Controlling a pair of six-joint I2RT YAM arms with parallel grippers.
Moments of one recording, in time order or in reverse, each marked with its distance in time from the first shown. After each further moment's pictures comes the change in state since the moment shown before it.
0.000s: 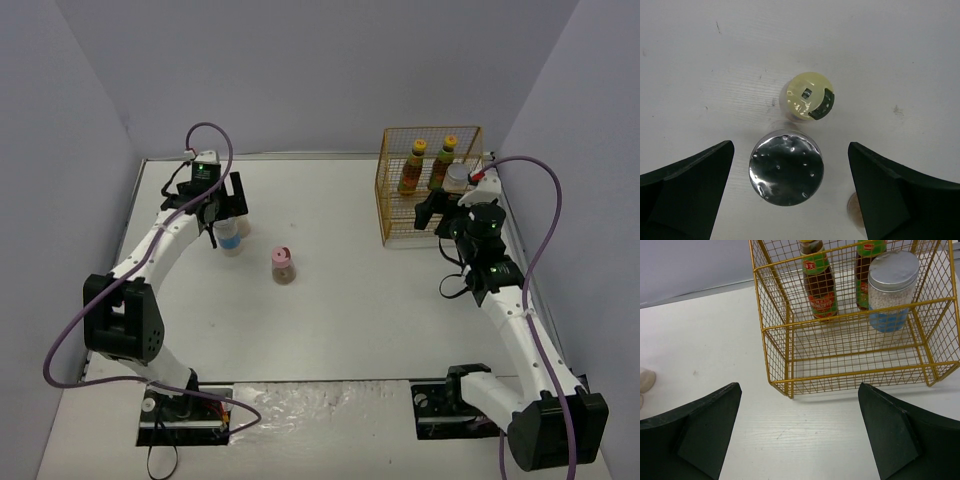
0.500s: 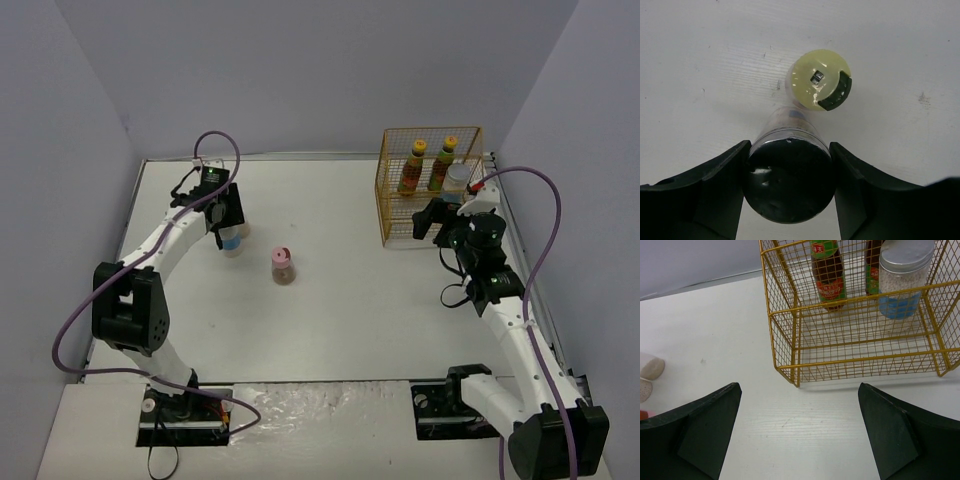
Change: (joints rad) left arm -0.015 0.076 0.012 -0.058 -0.022 -0.026; right arm 0.000 -0.059 -0.057 -0.005 -0.039 0.015
